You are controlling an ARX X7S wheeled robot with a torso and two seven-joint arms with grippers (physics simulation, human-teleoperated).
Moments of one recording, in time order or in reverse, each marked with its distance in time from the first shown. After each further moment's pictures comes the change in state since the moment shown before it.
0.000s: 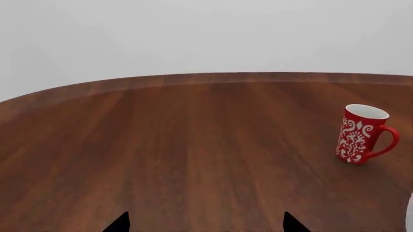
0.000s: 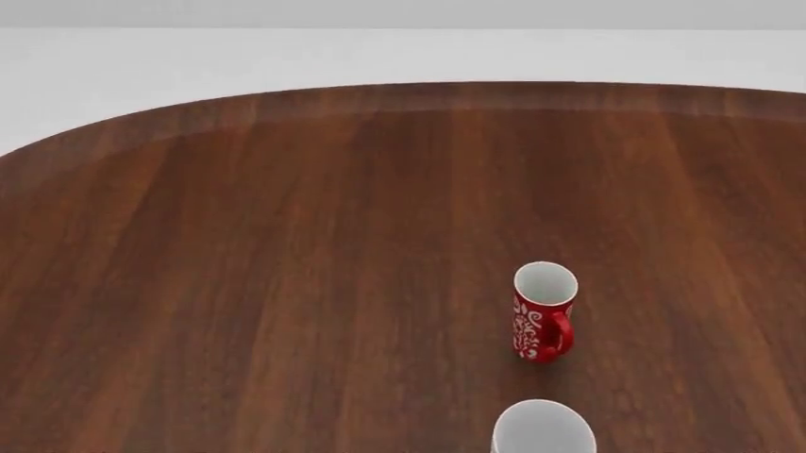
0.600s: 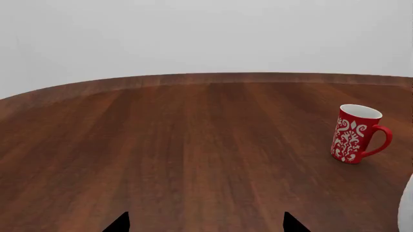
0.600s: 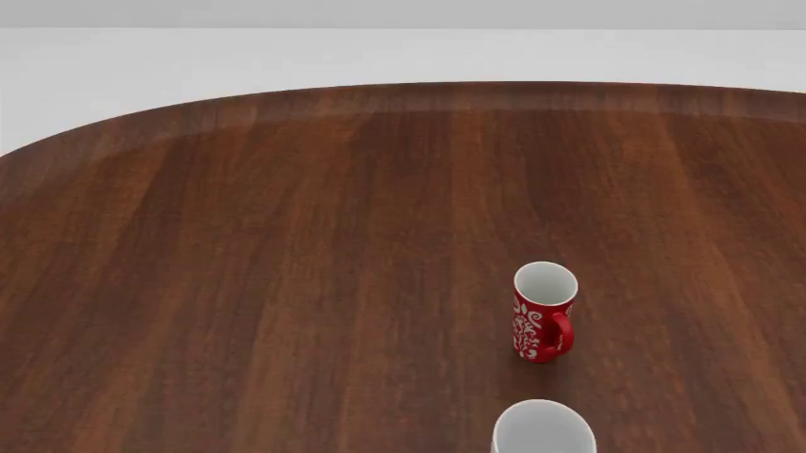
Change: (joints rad) left arm 0.008 -0.011 0.019 0.000 -0.015 0.017 -0.005; right arm 0.088 -0.023 -0.017 0.317 -0.014 -0.100 -0.029
